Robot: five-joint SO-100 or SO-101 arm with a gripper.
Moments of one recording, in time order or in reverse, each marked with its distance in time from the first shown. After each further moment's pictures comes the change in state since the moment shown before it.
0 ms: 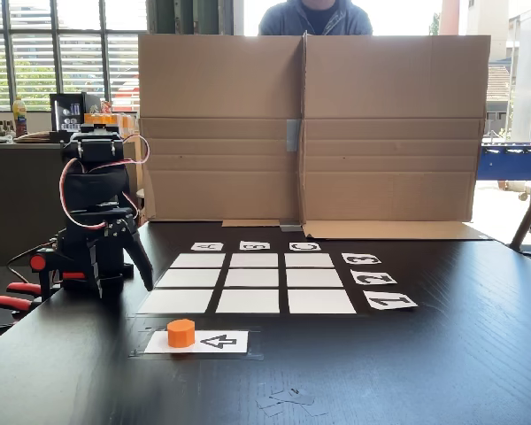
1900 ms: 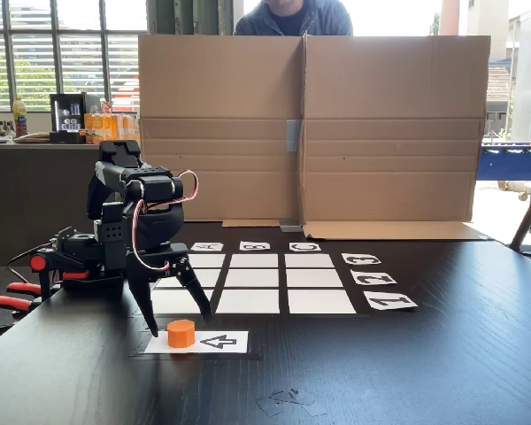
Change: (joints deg) arm -9.6 -23.6 -19.2 -0.1 1.2
